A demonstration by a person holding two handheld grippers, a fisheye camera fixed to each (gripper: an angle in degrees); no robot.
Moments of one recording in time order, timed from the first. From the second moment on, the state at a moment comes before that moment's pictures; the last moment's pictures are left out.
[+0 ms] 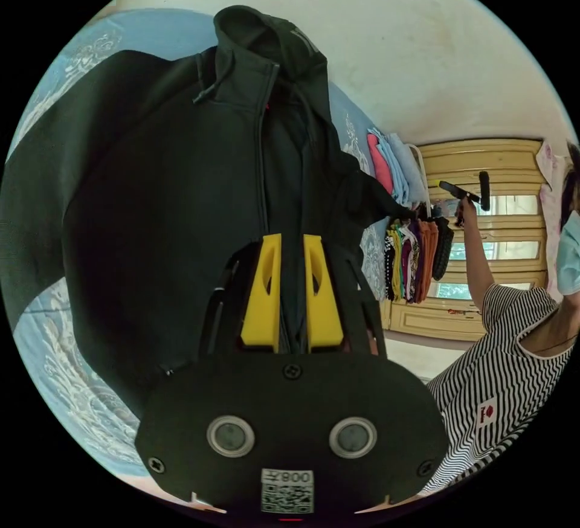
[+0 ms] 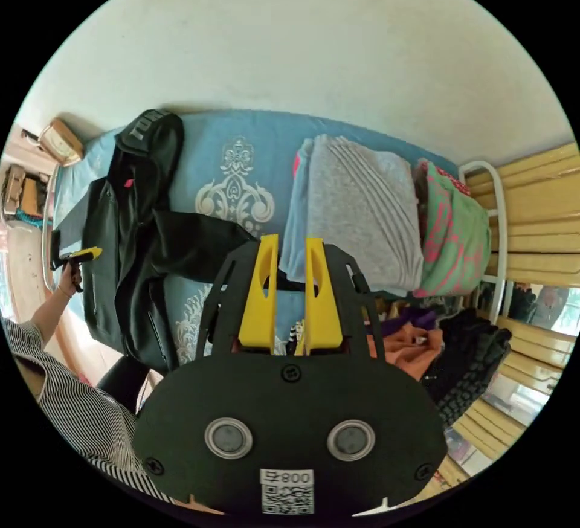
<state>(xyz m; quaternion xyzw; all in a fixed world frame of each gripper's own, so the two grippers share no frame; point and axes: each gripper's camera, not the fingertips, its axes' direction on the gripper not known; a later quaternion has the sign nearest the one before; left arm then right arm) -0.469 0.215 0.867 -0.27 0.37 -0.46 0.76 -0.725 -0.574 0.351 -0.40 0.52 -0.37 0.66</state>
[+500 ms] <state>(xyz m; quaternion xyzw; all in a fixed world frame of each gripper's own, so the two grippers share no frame) -0.568 0.203 0.965 -0.37 0.16 -0.37 0.84 -0.564 -0.330 0.558 -0.62 0.35 -0.41 0.57</state>
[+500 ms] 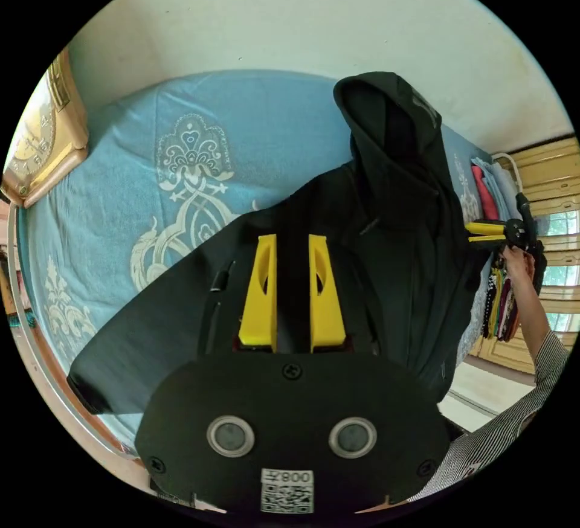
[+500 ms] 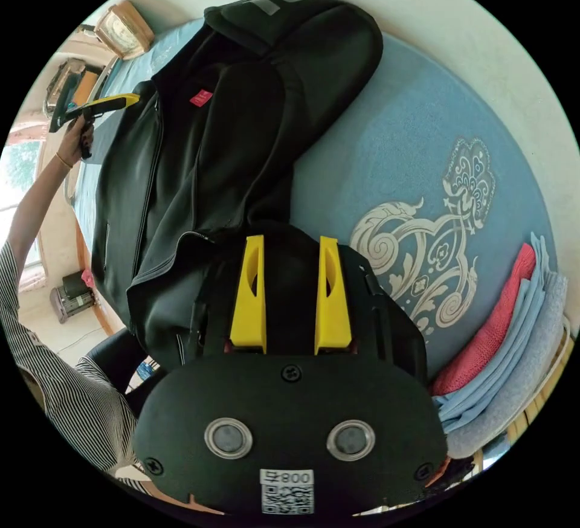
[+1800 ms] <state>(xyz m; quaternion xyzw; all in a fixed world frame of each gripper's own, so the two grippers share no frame) -0.265 0.316 0.845 -0.36 0.35 -0.40 0.76 -0.484 -0.266 0.464 -0.63 0.18 -0.28 0.71</state>
